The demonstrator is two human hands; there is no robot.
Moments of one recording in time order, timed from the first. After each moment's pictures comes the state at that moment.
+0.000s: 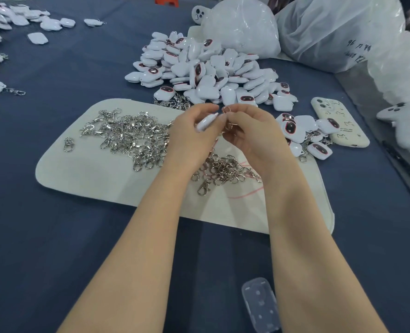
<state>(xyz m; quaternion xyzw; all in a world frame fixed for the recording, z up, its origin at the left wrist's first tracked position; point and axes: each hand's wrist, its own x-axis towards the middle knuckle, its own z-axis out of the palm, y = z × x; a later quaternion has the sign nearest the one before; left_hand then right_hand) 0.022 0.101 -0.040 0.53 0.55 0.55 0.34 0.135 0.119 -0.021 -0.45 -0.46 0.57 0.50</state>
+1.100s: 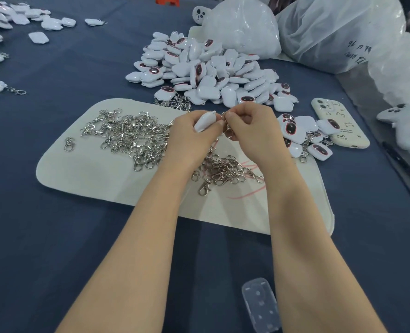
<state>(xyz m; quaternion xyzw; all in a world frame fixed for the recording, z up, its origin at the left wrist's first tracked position) 0.019 0.100 -0.042 0.50 0.52 0.56 0.41 0.135 0.119 -0.020 -0.57 -0.63 0.33 0.42</state>
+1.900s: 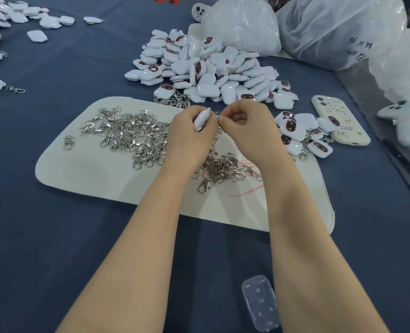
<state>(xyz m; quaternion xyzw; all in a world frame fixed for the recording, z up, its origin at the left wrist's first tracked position) 0.022 0.102 -0.045 0.53 0.56 0.56 0.31 0.134 0.121 -0.025 -0.55 -0.67 0.28 0.41</state>
